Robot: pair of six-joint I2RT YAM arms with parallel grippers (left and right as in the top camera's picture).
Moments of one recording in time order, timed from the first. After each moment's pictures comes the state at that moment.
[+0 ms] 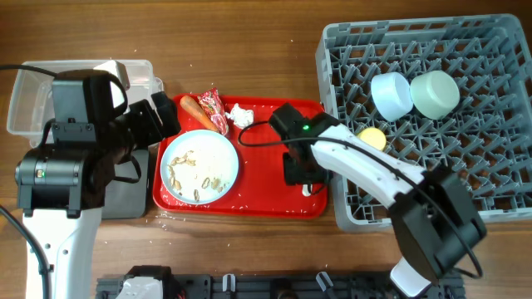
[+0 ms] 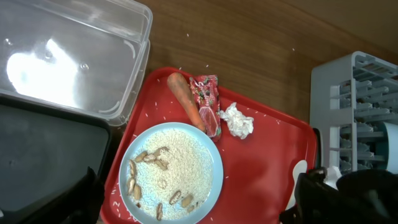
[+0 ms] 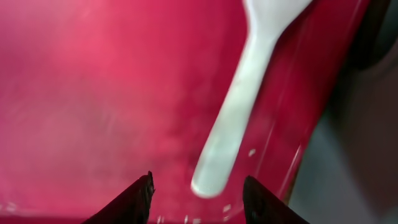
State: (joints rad) left arm -0.05 1.15 1.40 -1.12 0.06 -0.39; right arm 0.66 1.82 1.18 -0.97 0.00 0.63
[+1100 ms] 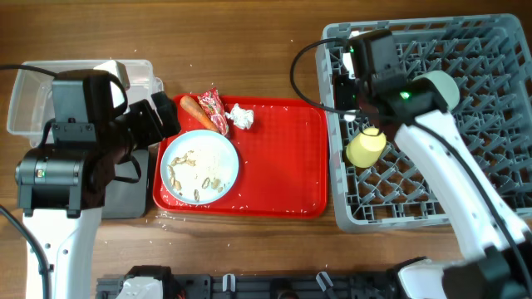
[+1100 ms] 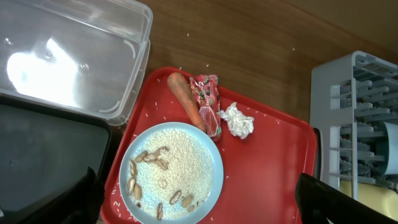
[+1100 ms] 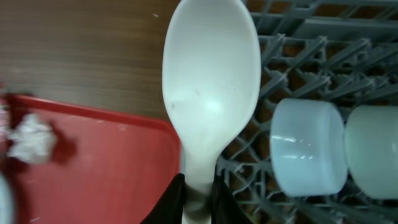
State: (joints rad) left arm -0.05 1.15 1.40 -1.12 0.06 -0.39; right arm 0.34 1.56 1.39 -0.80 0.20 0.13
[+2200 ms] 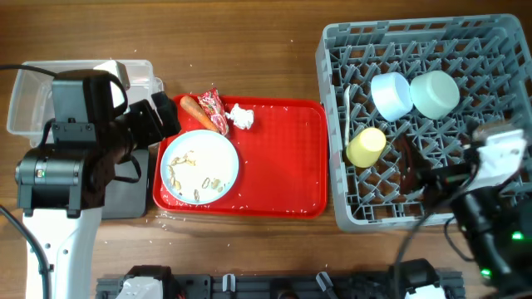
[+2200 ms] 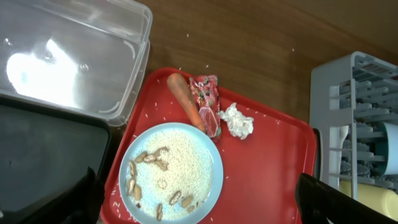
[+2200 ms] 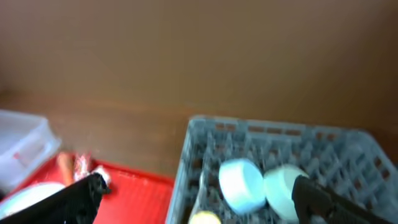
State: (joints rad) left arm -0.05 1.15 1.40 -1.12 0.06 -0.39; right arm 0.19 0.57 1.11 -0.77 0.01 -0.01
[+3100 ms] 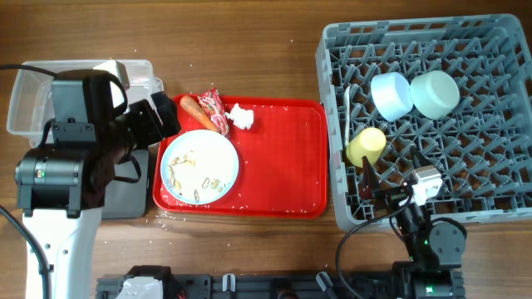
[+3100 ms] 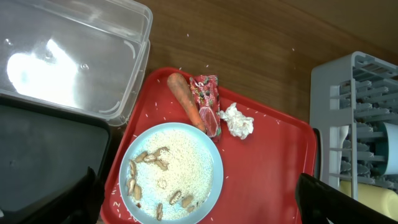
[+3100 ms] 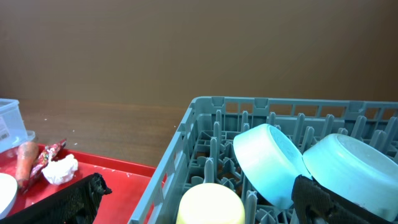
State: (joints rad) left arm -0.05 1.15 1.40 -1.12 0.06 -0.39; right arm 0.00 0.02 0.01 0.02 -0.23 0.03
